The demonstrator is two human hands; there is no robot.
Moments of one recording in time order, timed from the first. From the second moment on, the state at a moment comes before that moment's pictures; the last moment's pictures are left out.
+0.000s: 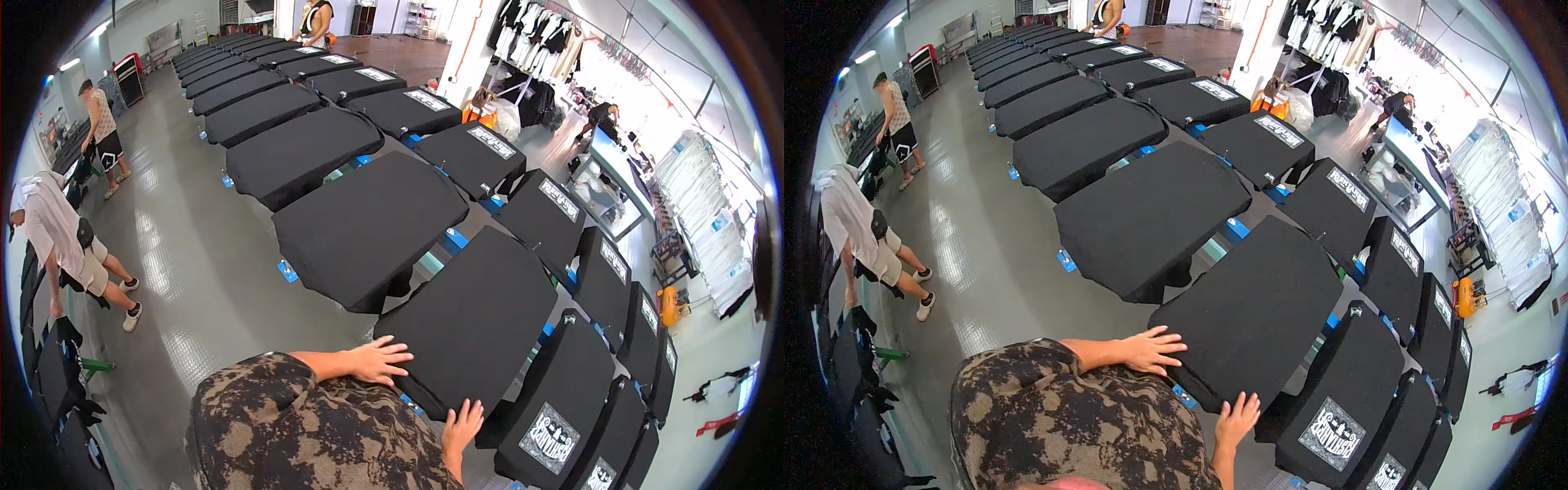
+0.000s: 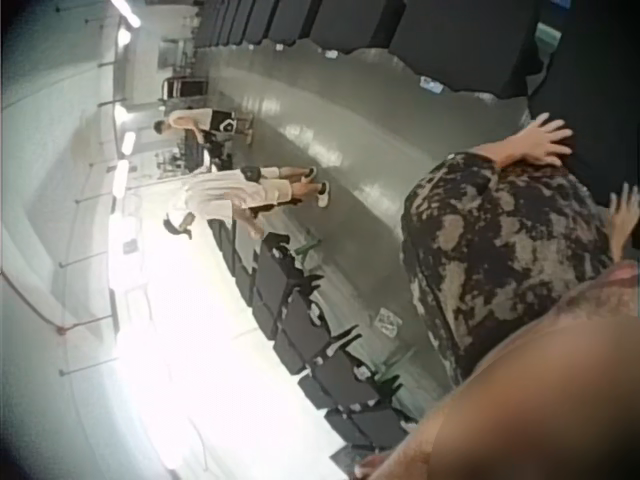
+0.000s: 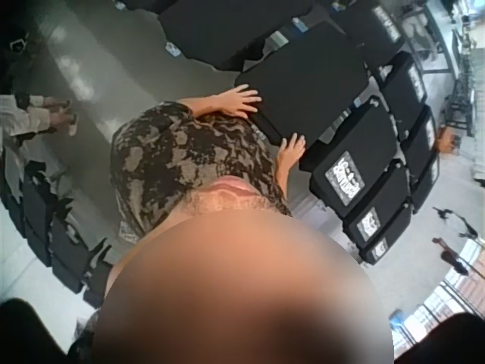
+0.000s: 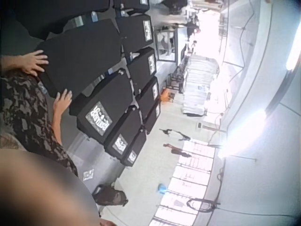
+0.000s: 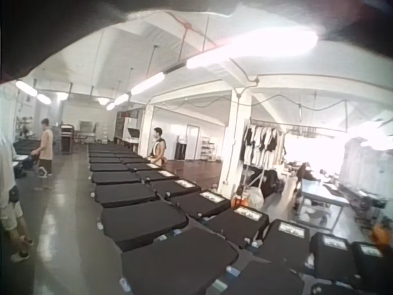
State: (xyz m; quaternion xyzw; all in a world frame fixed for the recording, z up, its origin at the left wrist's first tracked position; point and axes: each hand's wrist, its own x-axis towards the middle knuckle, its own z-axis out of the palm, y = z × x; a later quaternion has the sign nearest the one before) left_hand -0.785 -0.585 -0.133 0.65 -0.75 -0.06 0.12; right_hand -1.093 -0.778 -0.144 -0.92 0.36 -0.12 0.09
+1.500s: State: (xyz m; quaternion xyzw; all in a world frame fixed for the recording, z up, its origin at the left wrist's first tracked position) left_hand -0.708 -0.650 -0.130 0.80 -0.18 -0.34 0.45; right_hand -1.114 -0.895 -0.167 -0.62 0.59 -0.25 0.46
